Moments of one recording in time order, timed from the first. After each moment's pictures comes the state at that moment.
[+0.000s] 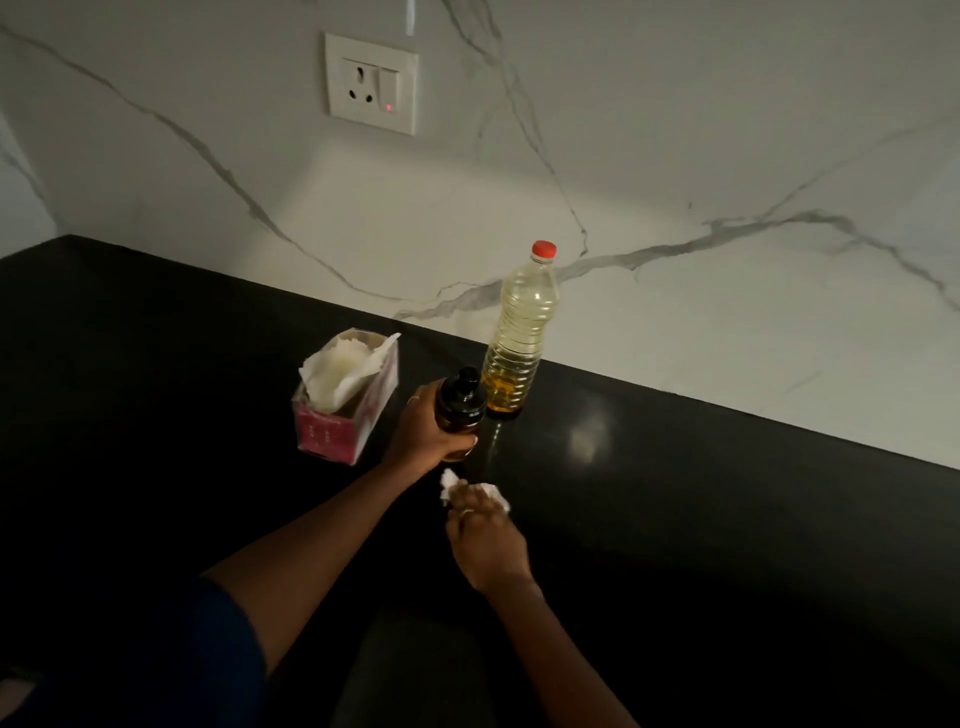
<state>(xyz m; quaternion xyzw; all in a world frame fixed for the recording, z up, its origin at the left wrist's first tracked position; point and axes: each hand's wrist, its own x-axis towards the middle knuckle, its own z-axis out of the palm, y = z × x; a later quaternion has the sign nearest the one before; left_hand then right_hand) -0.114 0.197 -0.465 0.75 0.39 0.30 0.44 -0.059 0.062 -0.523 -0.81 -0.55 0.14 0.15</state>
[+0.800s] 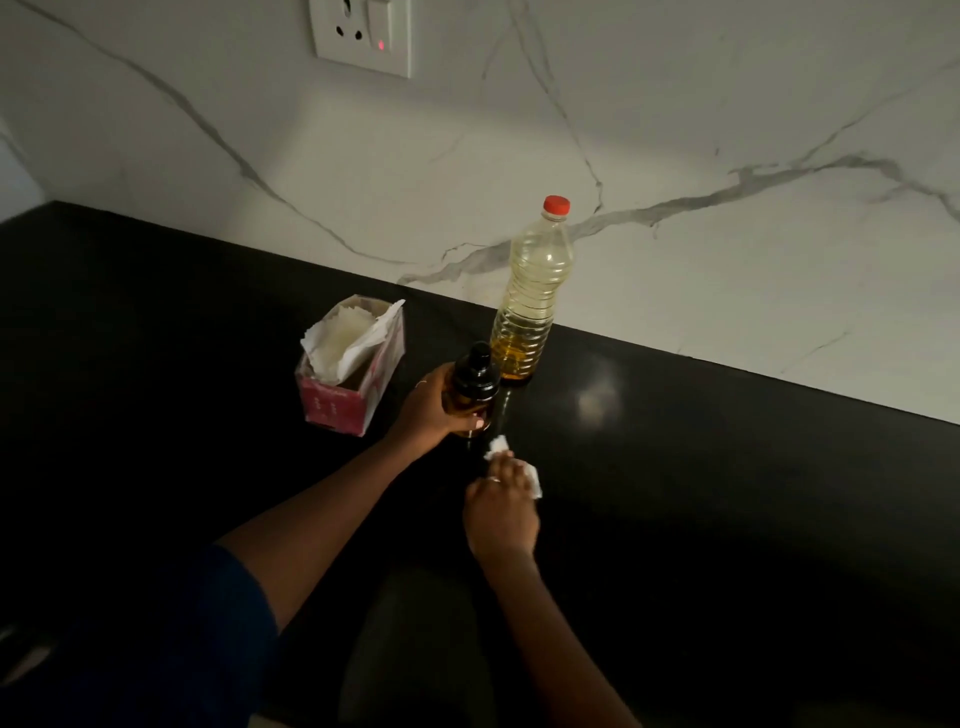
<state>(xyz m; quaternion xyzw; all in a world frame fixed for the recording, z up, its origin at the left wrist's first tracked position) -0.120 0.207 -0.482 0.76 0.39 0.20 0.48 -0.078 0.064 -0.525 -0.89 -0.44 0.09 0.08</state>
